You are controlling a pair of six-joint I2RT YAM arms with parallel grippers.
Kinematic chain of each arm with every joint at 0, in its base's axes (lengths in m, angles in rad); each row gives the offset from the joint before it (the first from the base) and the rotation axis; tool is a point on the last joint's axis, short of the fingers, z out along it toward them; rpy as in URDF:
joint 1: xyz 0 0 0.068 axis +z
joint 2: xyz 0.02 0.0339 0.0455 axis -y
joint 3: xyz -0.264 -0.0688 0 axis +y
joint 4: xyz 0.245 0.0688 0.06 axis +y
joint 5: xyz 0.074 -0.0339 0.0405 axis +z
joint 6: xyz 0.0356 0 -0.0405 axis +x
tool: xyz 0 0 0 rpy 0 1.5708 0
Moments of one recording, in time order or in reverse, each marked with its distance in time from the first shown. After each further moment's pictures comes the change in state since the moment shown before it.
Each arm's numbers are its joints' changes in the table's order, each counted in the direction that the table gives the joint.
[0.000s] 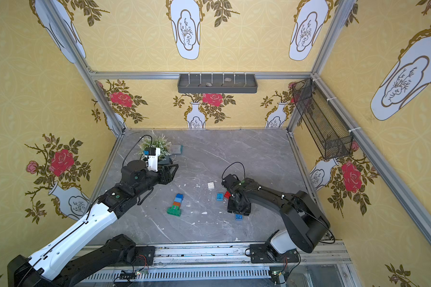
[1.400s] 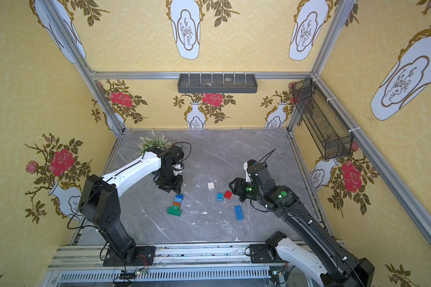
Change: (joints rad) left arm 0.003 -0.756 -0.652 1.098 -0.113 0.173; right arm -0.124 0.577 -0.084 -0.094 0.117 -0.111
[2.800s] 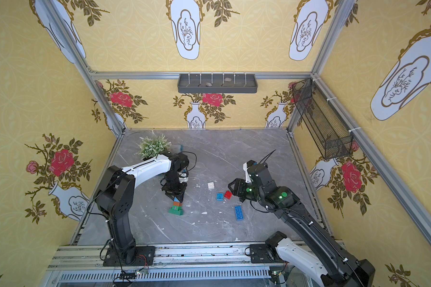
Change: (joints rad) left arm -0.007 -0.221 0.042 -0.021 -0.103 0.077; right arm 0.000 0.028 0.016 -0.008 0.052 0.014
